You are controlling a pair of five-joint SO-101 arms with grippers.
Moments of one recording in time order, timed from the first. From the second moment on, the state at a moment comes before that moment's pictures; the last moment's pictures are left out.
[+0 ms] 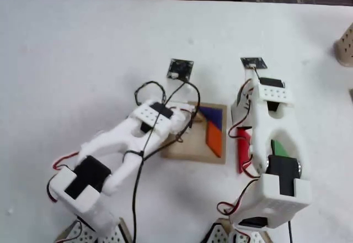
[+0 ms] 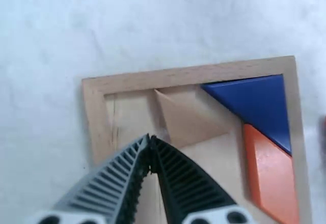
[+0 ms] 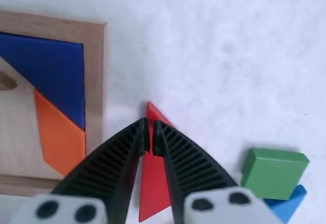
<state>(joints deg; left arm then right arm) 28.0 9.5 30.4 33.4 23.0 4.8 7.7 21.0 66.9 12.3</state>
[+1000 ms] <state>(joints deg) 32.5 20.0 19.0 35.1 23.0 5.3 7.7 21.0 66.9 12.3</state>
